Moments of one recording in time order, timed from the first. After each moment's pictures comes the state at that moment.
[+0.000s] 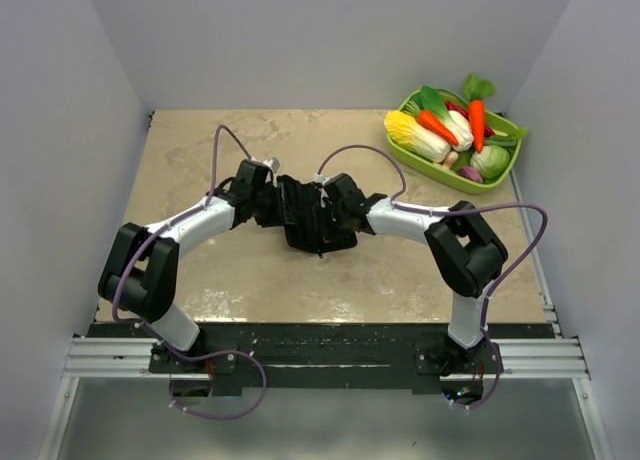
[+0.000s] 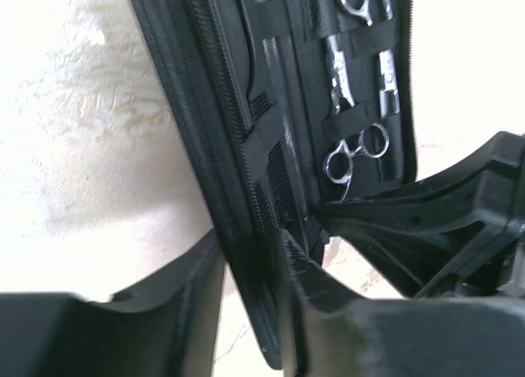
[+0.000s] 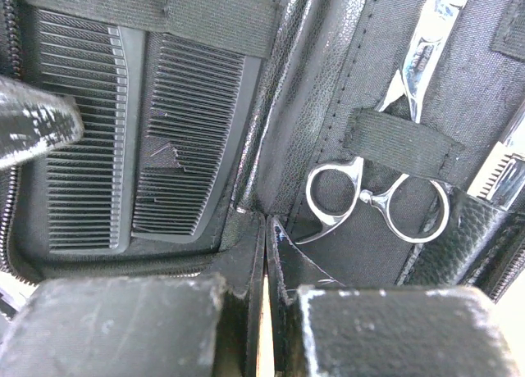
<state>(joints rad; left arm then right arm) -0.41 1.61 1.00 -0.28 0.21 -0.55 0.70 1.89 1.19 -0.23 -0.16 0.38</state>
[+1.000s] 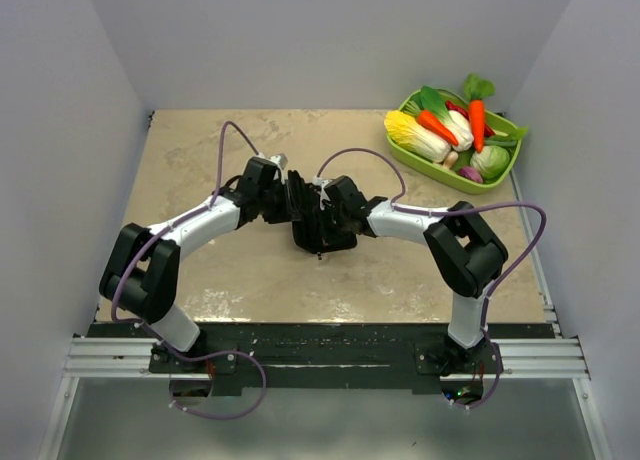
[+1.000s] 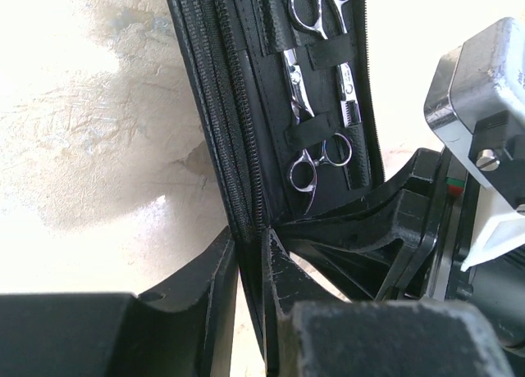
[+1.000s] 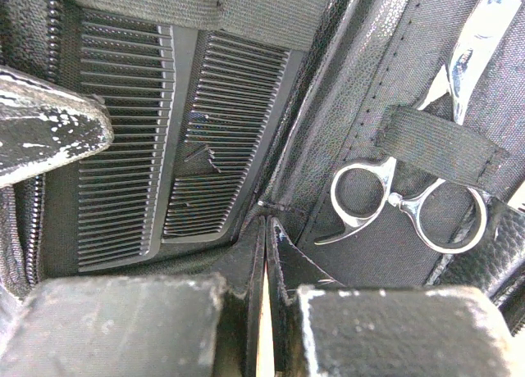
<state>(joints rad) -0.46 1.61 1.03 -0.26 0.18 -0.57 0.70 1.89 1.15 -0.18 -0.22 0.38</state>
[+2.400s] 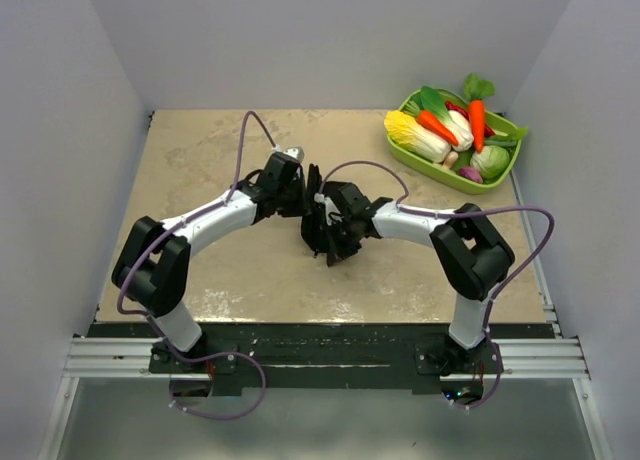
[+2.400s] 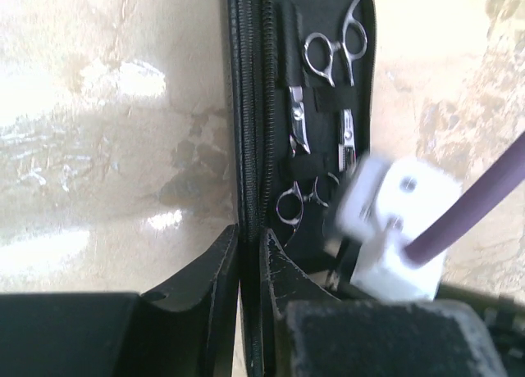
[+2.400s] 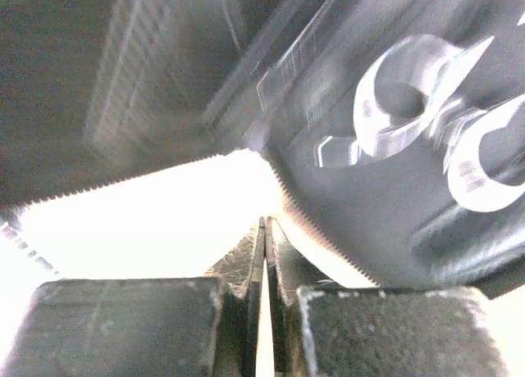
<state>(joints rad) -0.57 1.68 1.16 -0.31 0.02 -0.57 0.70 1.87 1.14 -0.36 -0.30 0.25</state>
